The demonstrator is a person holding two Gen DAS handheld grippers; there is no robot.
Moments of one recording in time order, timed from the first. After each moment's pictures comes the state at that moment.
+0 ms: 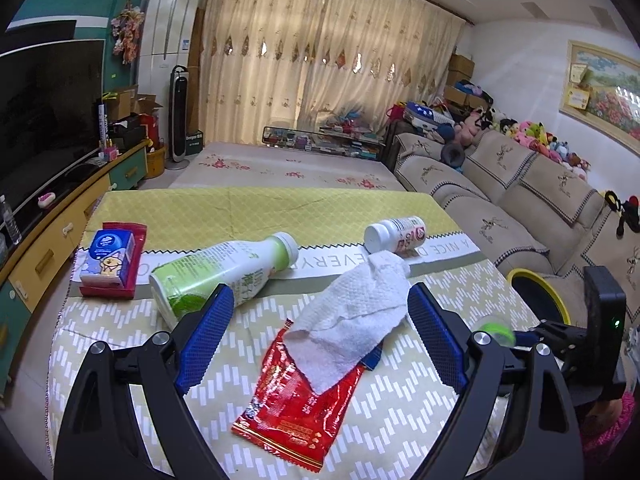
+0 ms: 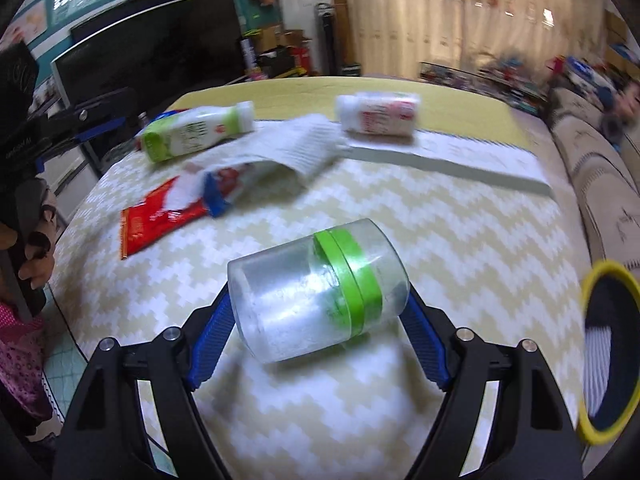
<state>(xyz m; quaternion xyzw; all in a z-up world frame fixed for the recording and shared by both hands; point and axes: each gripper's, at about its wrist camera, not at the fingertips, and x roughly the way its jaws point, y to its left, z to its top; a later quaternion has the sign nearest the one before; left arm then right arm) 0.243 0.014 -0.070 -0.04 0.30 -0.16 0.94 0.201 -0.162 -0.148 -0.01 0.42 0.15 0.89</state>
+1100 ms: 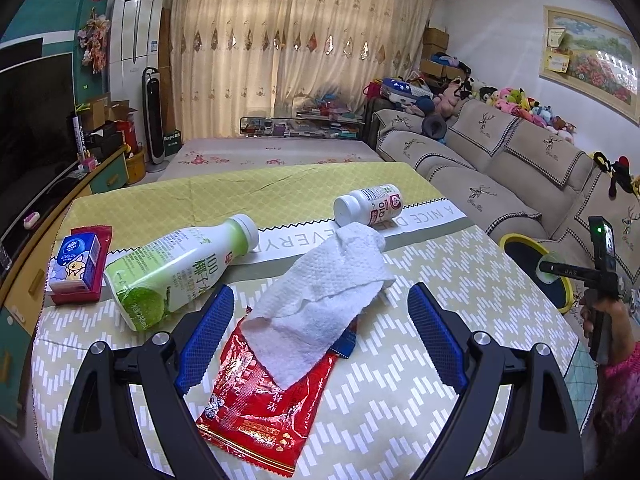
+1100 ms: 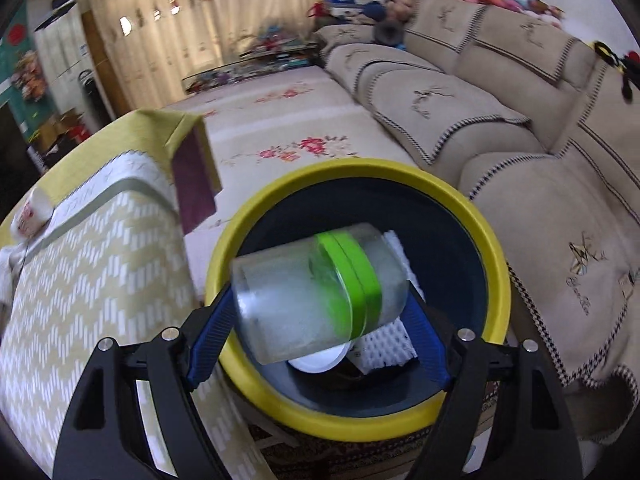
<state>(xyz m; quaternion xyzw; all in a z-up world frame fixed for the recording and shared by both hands) 0.246 -0.022 -0.088 0.00 0.32 -0.19 0.93 0.186 -0.419 -0.169 0.13 0.41 -0.22 0.88</state>
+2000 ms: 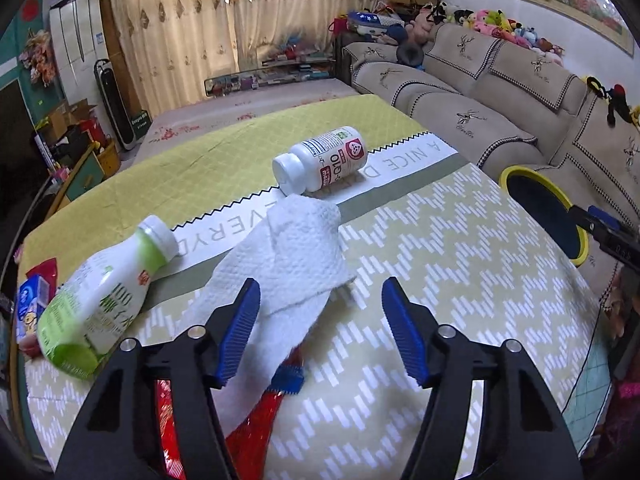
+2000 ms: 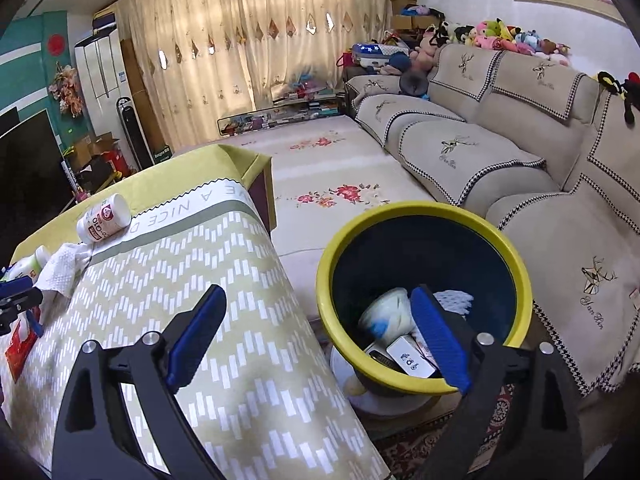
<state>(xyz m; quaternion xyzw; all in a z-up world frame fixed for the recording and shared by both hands) 0.300 -0.105 -0.112 0.10 0.41 -0.23 0.88 0.160 -0.334 -0.134 0.11 0.32 -0.18 0.92</state>
